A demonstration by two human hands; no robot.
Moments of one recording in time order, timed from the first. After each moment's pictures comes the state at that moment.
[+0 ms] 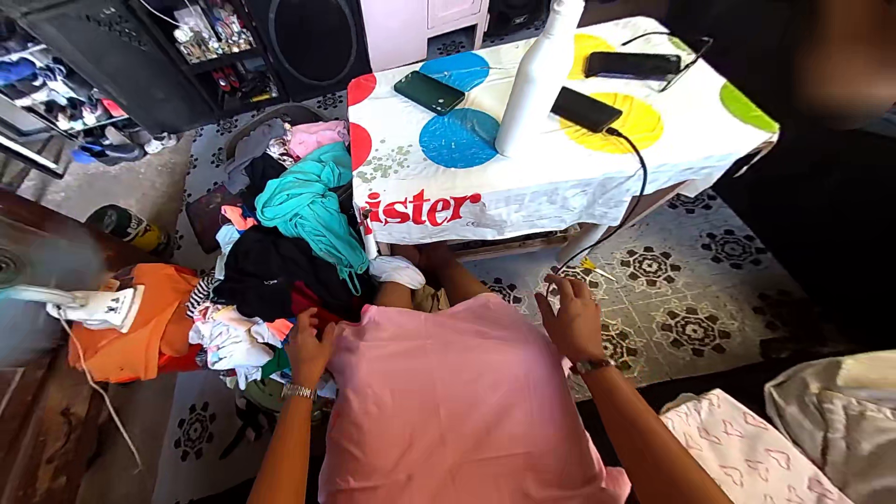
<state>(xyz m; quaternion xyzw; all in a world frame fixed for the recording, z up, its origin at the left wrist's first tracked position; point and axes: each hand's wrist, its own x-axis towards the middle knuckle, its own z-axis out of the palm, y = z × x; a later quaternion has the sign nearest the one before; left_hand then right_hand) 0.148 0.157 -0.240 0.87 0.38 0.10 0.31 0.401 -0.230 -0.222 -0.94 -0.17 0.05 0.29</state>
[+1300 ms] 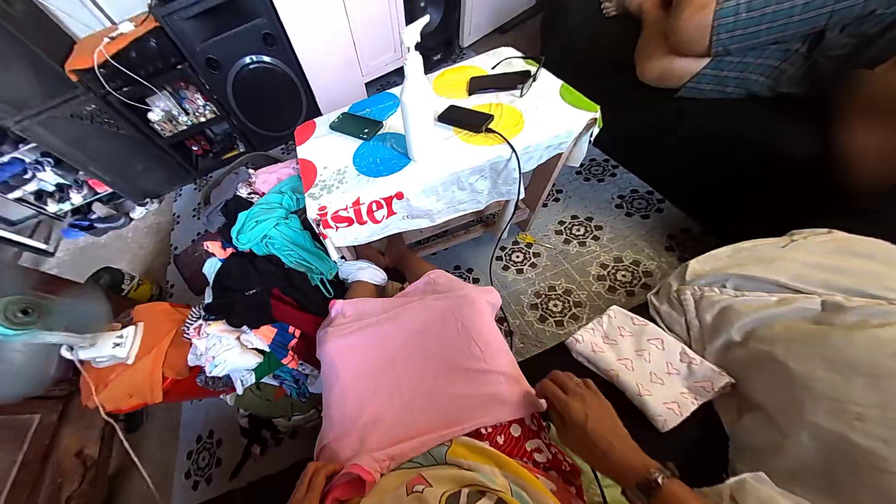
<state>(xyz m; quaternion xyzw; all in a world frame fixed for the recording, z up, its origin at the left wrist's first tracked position) -0.085 -0.017 -0.186 0.94 0.15 -0.01 0.30 0.191 -0.400 -0.194 -0.91 -0.34 0.10 0.22</state>
